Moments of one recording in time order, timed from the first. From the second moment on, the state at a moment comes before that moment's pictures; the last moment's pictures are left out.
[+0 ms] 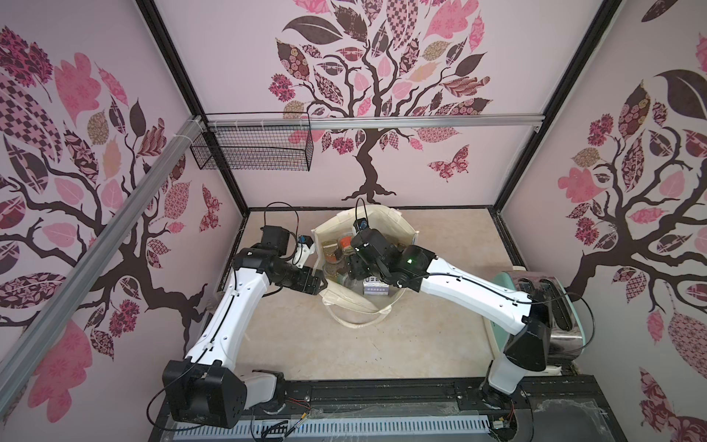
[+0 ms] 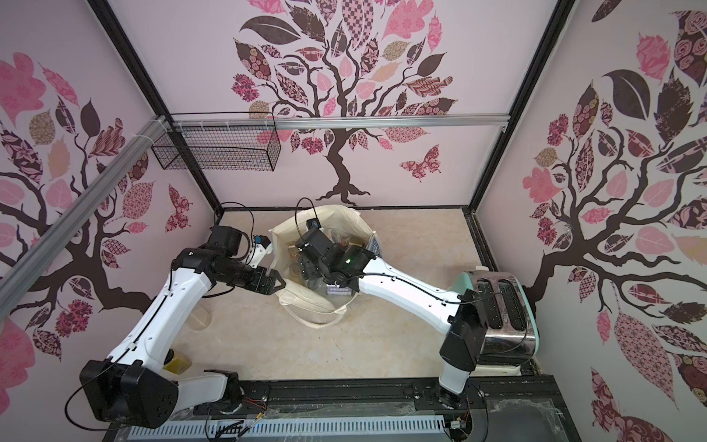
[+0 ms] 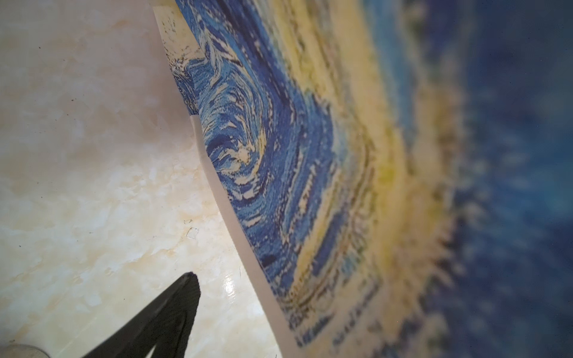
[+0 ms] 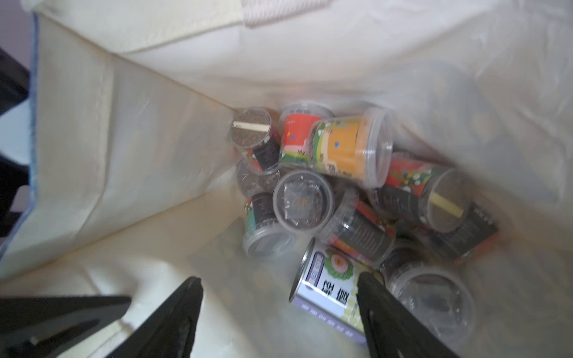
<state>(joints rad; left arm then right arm) -0.14 1.27 1.22 -1.13 0.38 0.17 0.99 1.76 1.72 -0.71 0.40 0.44</state>
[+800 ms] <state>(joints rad) -0.14 1.24 1.19 -1.14 0.41 0.19 0.90 2.03 1.90 -0.66 0.57 0.46</state>
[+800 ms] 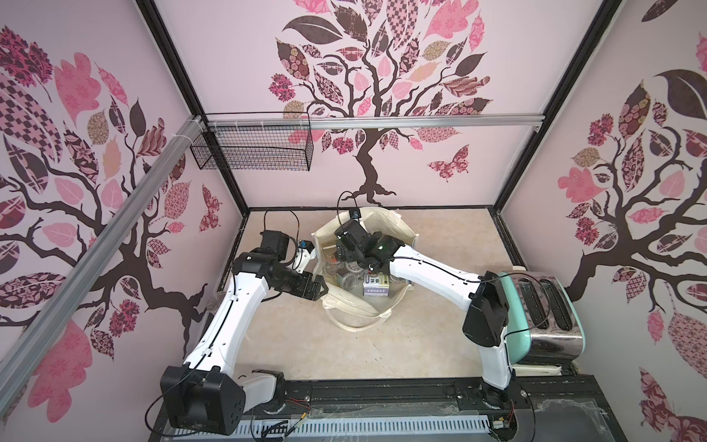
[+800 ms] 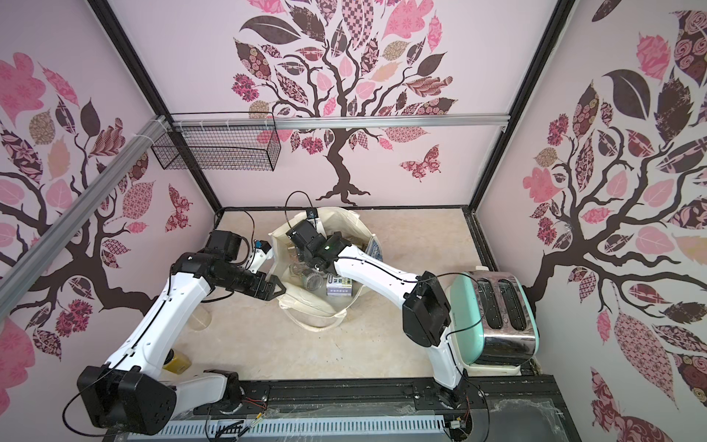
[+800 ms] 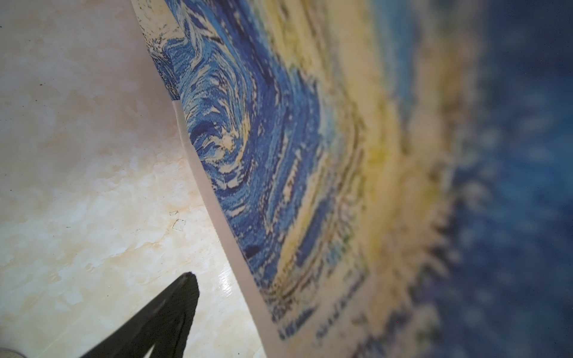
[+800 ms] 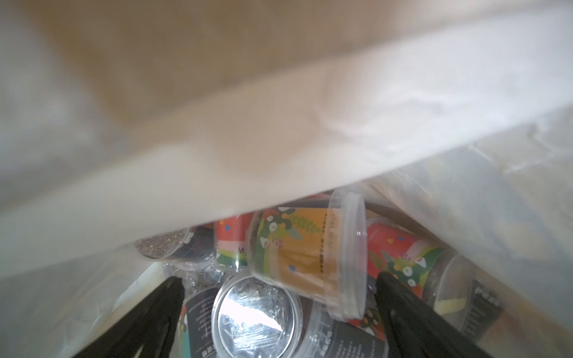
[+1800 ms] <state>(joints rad) -0.10 1.24 1.21 -1.14 0.49 0.19 0.84 2.17 1.97 -0.65 0.61 0.38</state>
